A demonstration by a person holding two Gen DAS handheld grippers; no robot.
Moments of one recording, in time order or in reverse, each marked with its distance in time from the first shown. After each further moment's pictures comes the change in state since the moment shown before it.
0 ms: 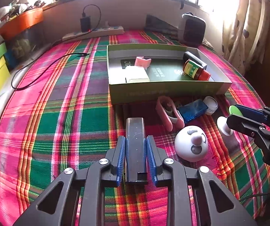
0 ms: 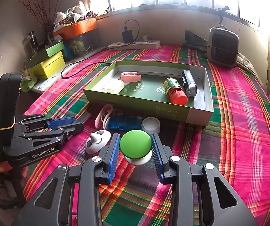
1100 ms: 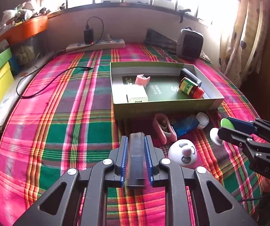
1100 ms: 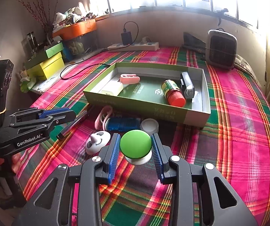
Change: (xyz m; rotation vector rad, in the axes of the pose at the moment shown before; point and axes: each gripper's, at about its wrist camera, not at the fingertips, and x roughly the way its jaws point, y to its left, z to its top) left arm -0.024 0.004 0.010 -0.023 -0.072 -0.023; right arm -0.007 0.000 0.003 -0.004 -0.013 -0.011
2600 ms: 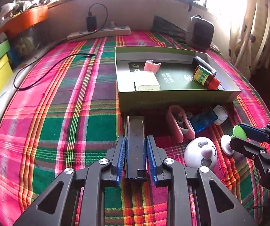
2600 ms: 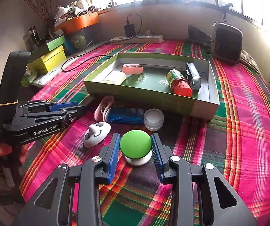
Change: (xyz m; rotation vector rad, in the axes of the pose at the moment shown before) left arm 0.032 0.003 -0.003 -0.007 0.068 0.054; right arm 0.018 0.000 -0.010 -0.009 0.045 0.024
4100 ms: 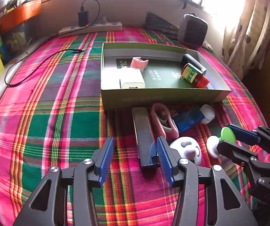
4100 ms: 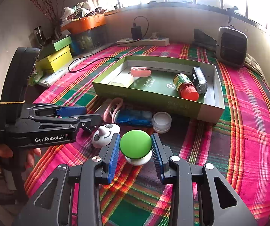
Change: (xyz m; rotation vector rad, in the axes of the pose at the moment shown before) left arm 0.000 -0.010 0.004 -0.006 0.041 -0.058; right arm -0.006 0.007 0.001 -0.025 -0.013 0.035
